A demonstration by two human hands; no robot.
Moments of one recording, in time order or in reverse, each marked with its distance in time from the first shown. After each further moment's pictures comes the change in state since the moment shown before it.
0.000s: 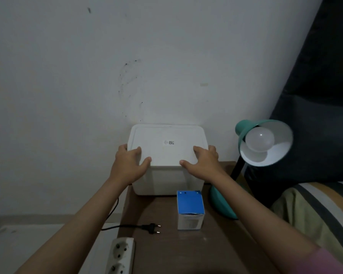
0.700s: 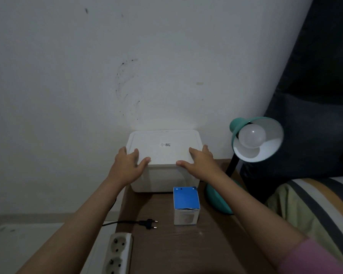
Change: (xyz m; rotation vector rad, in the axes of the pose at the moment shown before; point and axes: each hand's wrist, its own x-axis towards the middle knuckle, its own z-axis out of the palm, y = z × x) left_hand -0.001 -0.012 0.013 0.116 -0.112 0.007; right_hand 0.003 0.014 0.006 -0.122 -0.074 -0.033
